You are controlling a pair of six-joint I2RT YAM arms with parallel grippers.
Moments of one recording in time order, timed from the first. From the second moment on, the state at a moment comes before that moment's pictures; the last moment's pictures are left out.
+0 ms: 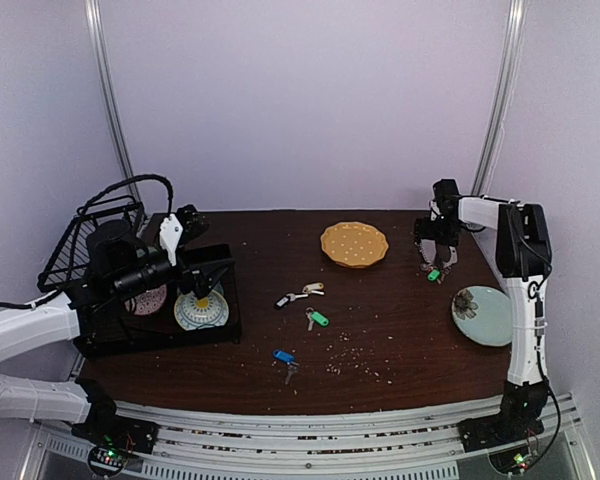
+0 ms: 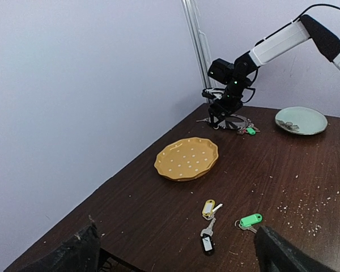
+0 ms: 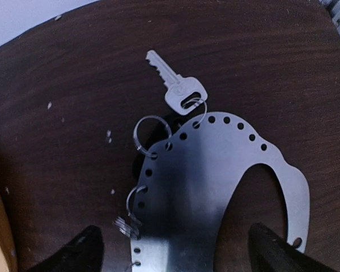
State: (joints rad) left arm -0.60 0.99 0.61 0.29 0.26 0.28; right arm 0.06 2.33 1.86 -0.51 0.08 0.20
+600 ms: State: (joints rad) left arm -0.60 1.00 0.61 0.28 0.25 0.29; right arm 0.21 2.27 1.74 -0.54 0.13 0.11
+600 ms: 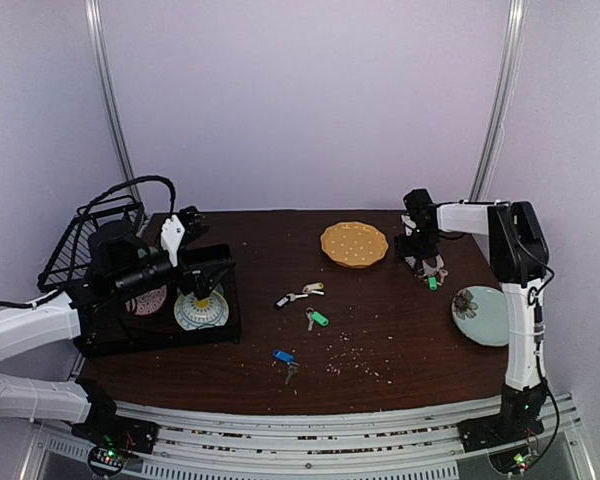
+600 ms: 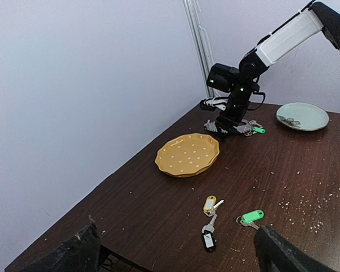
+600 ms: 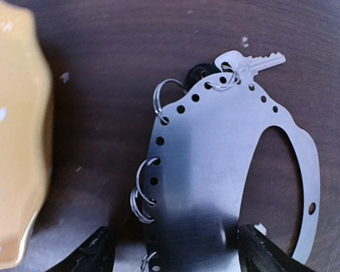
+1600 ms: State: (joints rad) left arm -0.61 0.96 0.62 0.27 0.24 0.28; right arm 0.22 1.93 1.47 -0.51 0.03 0.14
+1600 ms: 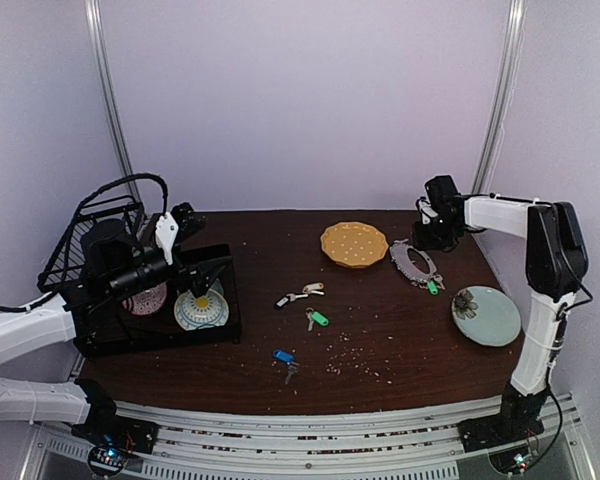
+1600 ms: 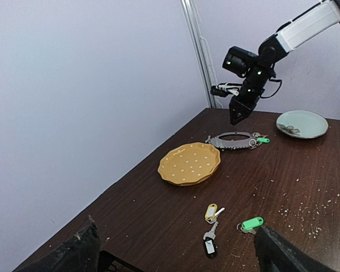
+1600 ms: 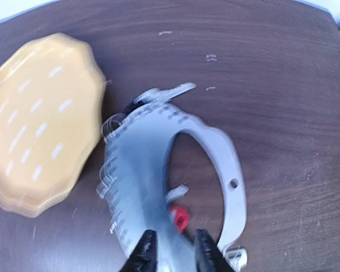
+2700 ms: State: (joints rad) left arm -0.61 0.97 0.62 0.27 0.24 0.28; right arm 0.55 1.84 1.11 -0.50 -0.14 0.03
